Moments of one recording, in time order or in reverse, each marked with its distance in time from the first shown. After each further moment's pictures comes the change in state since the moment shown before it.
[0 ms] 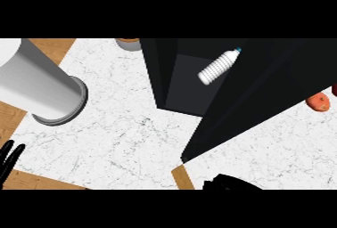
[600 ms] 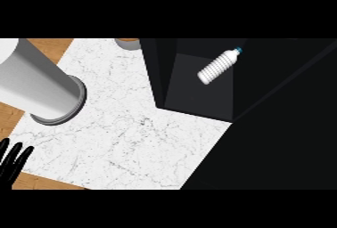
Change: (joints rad) left arm -0.008 -0.022 -0.041 -0.012 -0.036 0.031 -0.019; right arm 0.252 -0.243 0.089 -0.258 0.293 0.016 -0.163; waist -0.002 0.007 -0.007
